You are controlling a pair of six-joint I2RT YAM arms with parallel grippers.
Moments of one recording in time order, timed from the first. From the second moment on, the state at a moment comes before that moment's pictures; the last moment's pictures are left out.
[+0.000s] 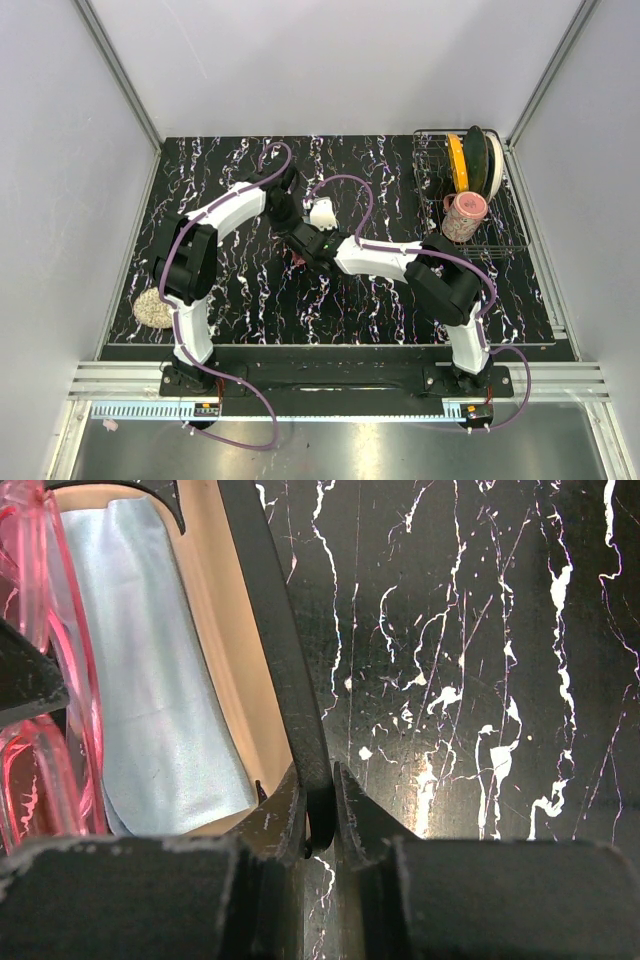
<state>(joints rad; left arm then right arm) -0.42 1.94 1.48 -0.74 0.09 -0.74 0.97 2.02 1.39 -0.40 0.80 0.60</state>
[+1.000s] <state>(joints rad) -0.44 1.95 1.46 -0.65 0.12 -0.74 0.97 2.02 1.37 -0.35 0.79 0.61</state>
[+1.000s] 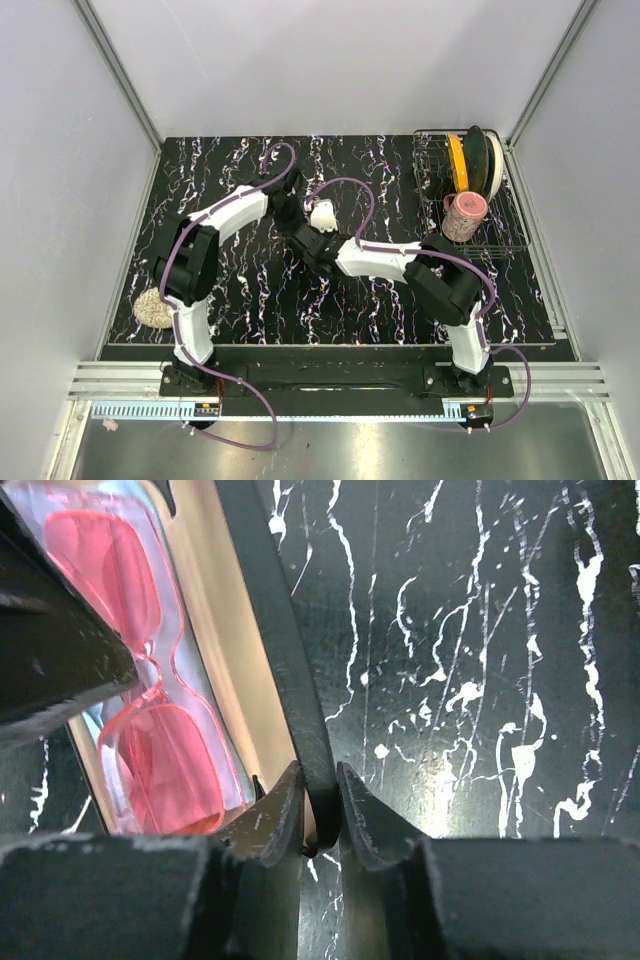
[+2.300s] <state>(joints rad) -0.41 1.84 1.26 -0.48 0.14 -0.63 0.94 1.88 1.33 -0.30 0.59 0.52</state>
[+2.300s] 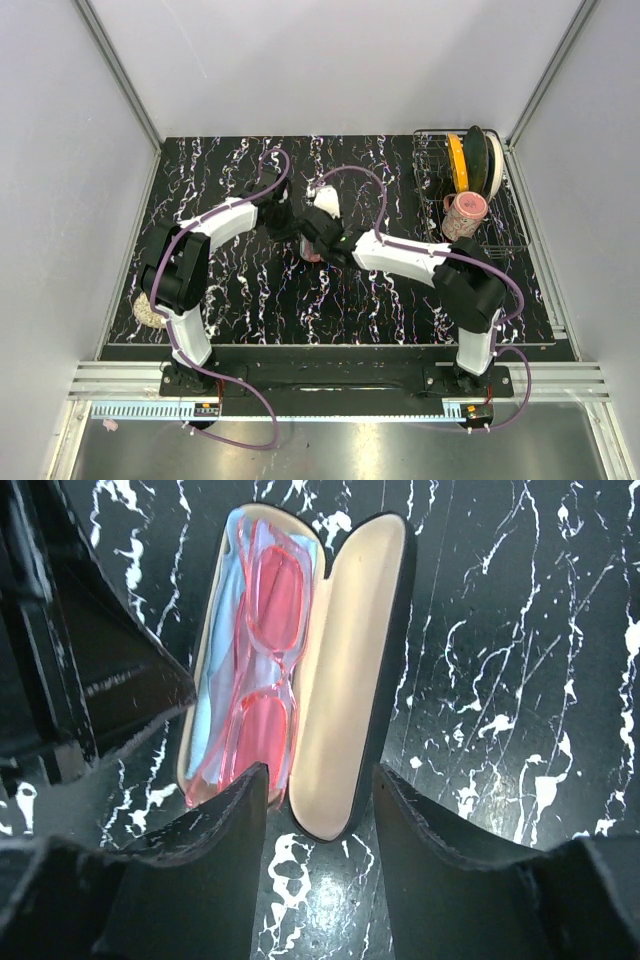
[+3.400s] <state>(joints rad) -0.37 1.87 1.20 -0.45 0.21 -0.62 0.83 2.07 1.59 -0.39 0.15 0.42</state>
